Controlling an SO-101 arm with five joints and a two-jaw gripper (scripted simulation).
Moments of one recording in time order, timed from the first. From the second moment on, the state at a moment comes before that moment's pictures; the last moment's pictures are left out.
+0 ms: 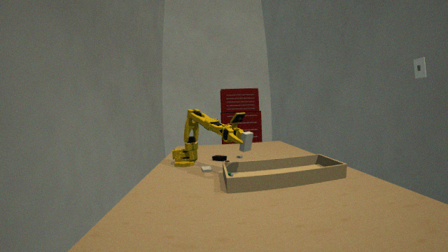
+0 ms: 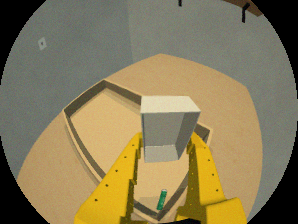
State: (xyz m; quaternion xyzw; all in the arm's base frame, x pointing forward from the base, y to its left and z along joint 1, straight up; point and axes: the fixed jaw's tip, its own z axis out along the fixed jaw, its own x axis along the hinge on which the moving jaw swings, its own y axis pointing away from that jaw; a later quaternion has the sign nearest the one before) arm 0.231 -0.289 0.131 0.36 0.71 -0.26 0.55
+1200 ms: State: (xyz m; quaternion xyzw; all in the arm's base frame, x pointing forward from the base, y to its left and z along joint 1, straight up) arm 0.230 -0.285 0.168 0.37 0.71 -0.26 0.55
